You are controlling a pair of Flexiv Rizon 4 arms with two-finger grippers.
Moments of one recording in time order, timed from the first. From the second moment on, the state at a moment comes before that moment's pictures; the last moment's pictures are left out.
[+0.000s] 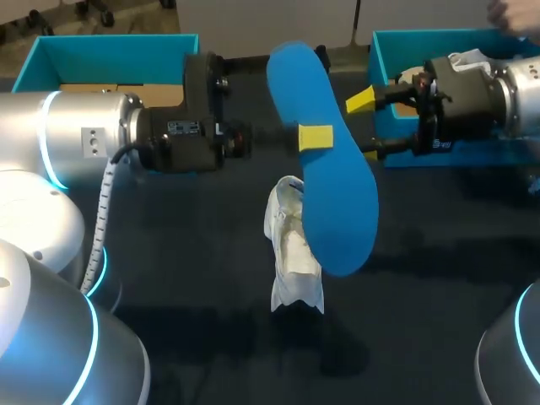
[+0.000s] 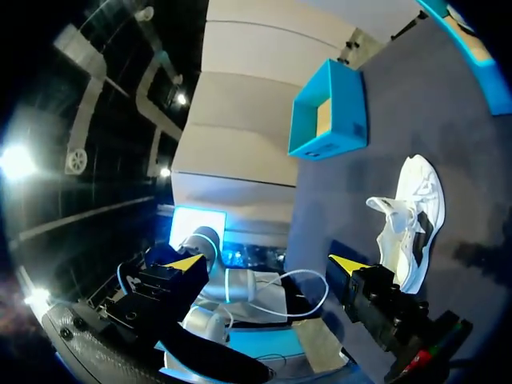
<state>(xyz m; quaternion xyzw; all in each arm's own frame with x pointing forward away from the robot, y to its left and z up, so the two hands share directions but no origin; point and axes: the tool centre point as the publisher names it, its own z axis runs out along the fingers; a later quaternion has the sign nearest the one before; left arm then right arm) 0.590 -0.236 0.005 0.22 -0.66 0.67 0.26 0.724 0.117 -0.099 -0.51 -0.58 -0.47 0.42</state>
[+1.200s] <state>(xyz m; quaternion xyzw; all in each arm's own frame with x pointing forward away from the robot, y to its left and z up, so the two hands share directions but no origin) 0.655 -0.181 -0.060 -0.15 -0.73 0.65 -0.15 0.722 0.115 -0.099 -0.51 -0.58 -0.48 0.42</state>
